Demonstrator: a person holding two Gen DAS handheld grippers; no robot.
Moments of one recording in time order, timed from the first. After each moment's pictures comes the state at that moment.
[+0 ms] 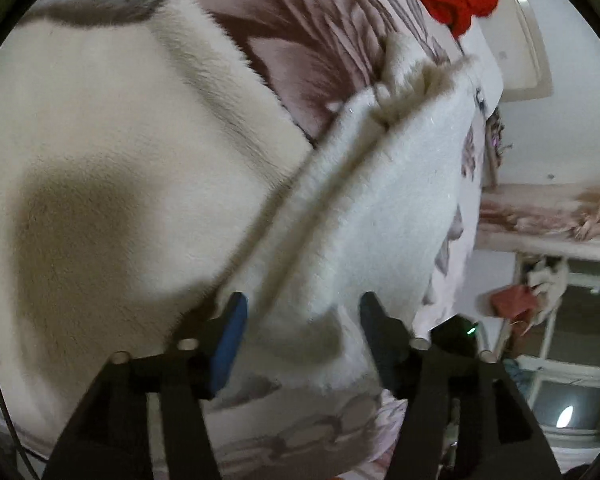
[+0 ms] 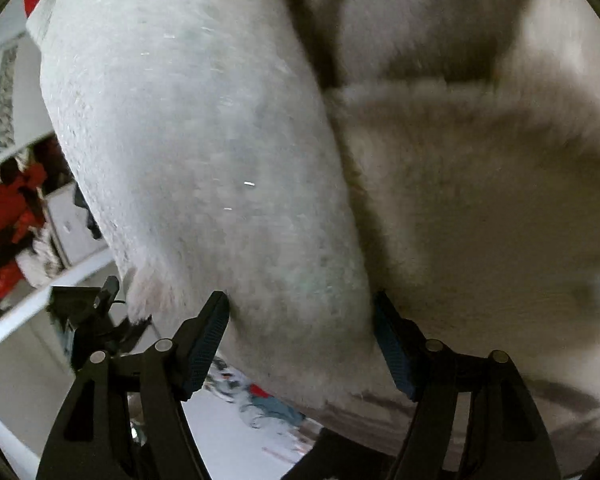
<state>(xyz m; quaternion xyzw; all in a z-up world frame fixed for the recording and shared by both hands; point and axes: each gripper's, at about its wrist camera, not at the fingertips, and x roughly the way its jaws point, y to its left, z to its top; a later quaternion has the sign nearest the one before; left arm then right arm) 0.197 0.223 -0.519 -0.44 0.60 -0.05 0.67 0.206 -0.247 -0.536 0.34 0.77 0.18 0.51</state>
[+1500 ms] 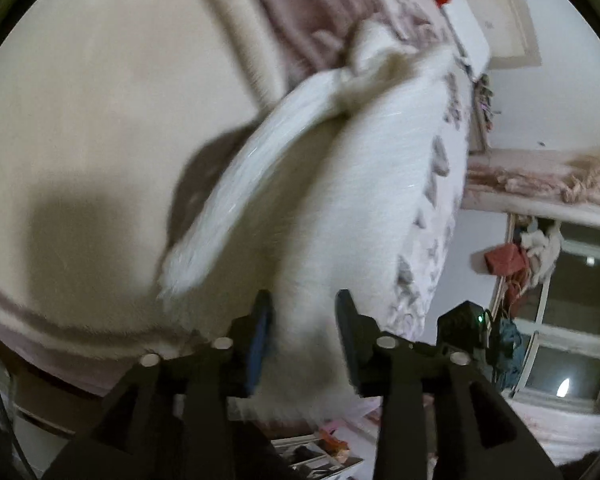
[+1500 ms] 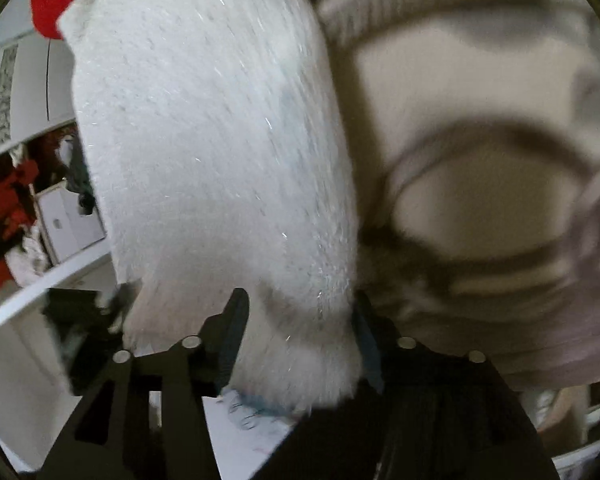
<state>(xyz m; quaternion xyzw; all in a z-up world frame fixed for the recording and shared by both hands) 0.133 0.184 -0.459 -0.41 0.63 -0.10 0.65 0.033 -0.299 -0.388 0.30 0.77 0.13 0.55</state>
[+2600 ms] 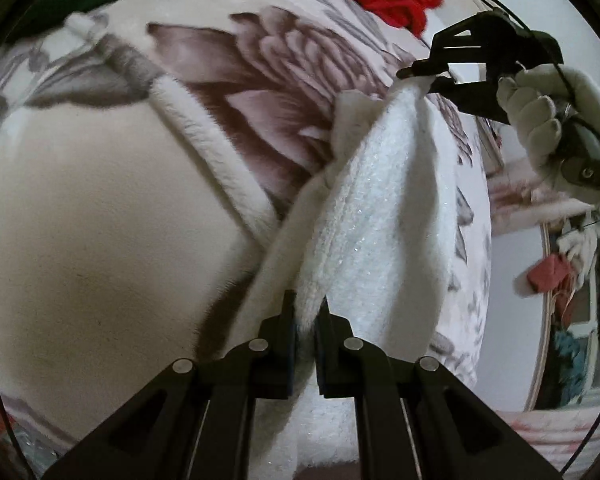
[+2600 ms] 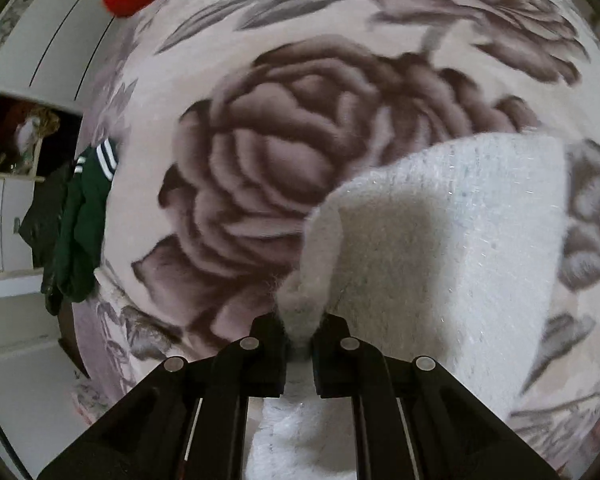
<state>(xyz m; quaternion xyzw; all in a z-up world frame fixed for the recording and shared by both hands) 0.182 0.196 -0.469 -0.33 0.57 -0.04 0.76 0.427 -0.044 -0.325 0.07 0.71 0.11 0.69</state>
